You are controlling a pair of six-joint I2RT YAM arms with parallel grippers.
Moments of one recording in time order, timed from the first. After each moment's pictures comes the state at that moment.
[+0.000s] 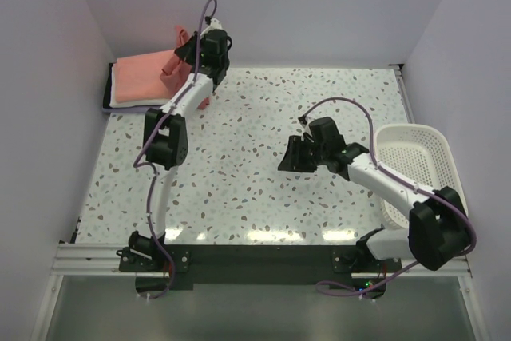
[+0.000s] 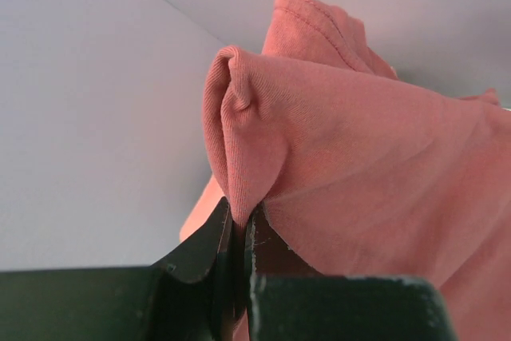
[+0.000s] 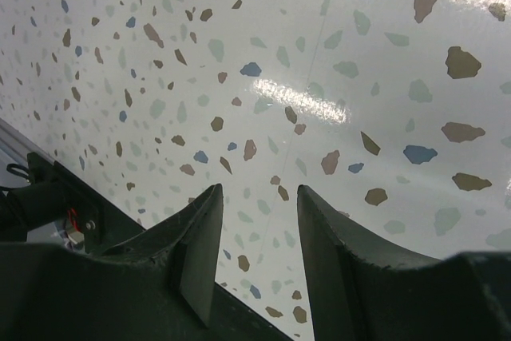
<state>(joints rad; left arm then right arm) -0.32 2.44 2.21 -0.02 -1.10 0.56 0.53 1.32 0.83 -0.32 -0.28 0.57</state>
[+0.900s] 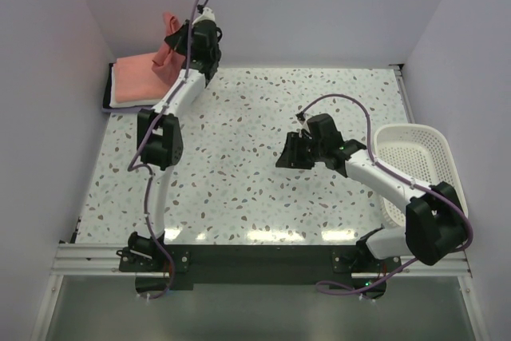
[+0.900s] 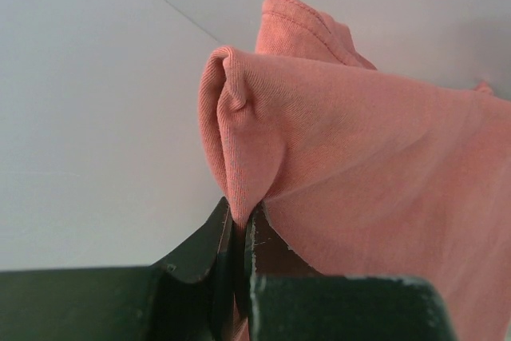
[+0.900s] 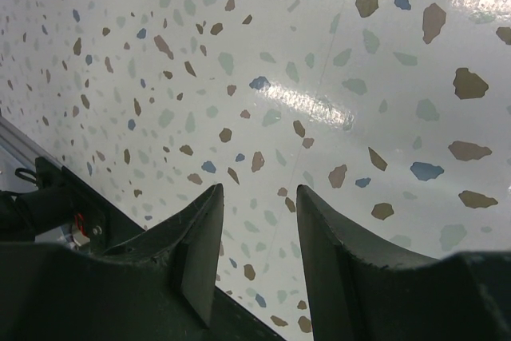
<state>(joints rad) -0.28 2.40 2.23 0.09 -1.06 0.72 0.53 1.37 0.87 -0.31 -0.29 0.58</state>
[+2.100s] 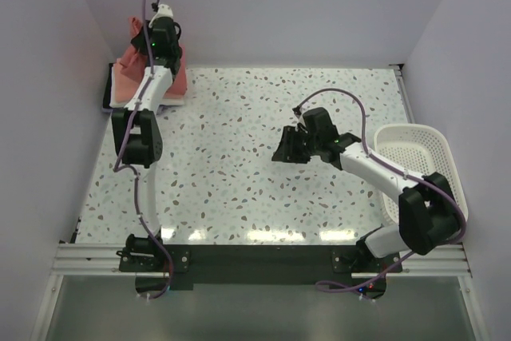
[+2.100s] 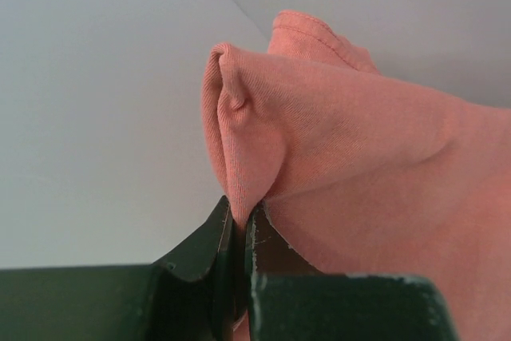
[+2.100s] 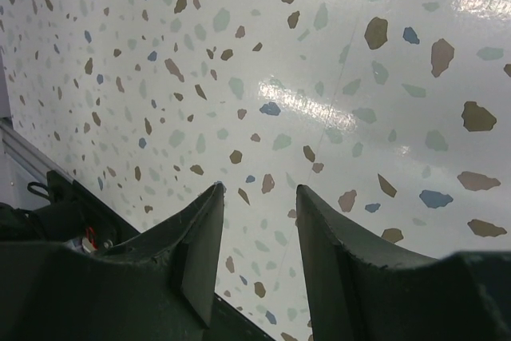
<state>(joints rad) -0.09 2.32 2.14 0.05 -0.89 0.55 0.53 1.44 0.94 -0.30 -0.29 0.59</state>
